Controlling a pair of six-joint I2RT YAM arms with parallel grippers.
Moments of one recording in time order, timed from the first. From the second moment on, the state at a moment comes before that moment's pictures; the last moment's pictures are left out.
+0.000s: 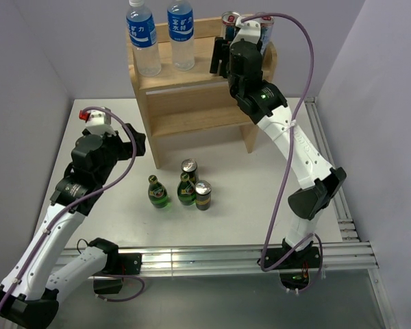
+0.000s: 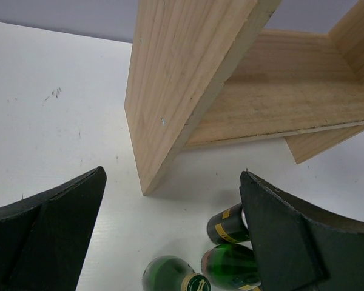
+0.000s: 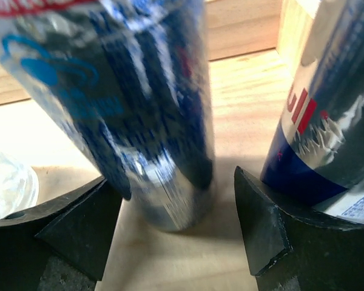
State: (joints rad) left arm -0.39 0.84 0.98 -0.34 -0.21 -0.35; right arm 0.58 1.79 2.13 -0.41 0.56 0.17
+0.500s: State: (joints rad) left arm -0.39 0.88 0.98 -0.31 -0.21 -0.36; right arm 0.59 1.64 1.92 -0.33 0.55 0.21
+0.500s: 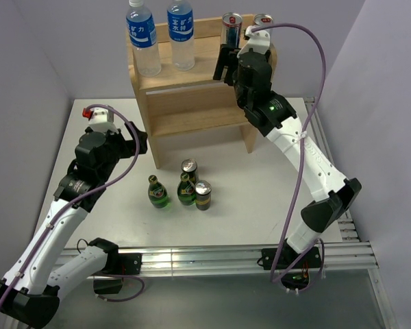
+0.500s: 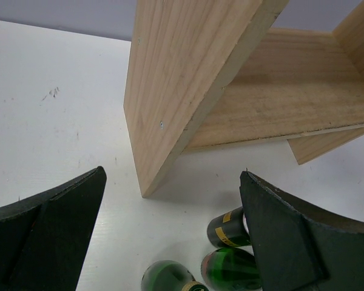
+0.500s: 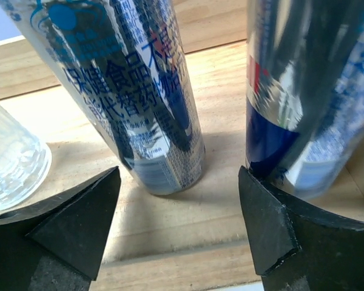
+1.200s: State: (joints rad) left arm -0.39 0.92 0.98 -0.30 -0.21 -0.38; right arm 0.83 1.10 1.18 -0.44 0.59 0.42
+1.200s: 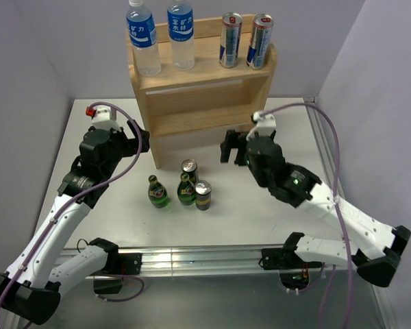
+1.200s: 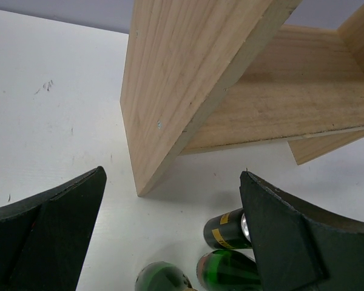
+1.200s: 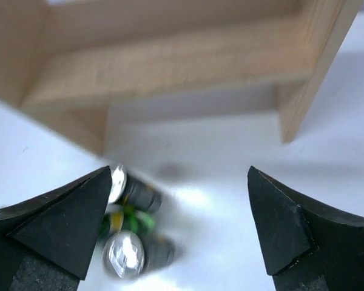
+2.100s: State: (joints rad) left arm -0.40 0.83 0.95 -0.39 -0.22 -0.47; right arm 1.14 0.97 0.51 -0.13 0.44 0.81
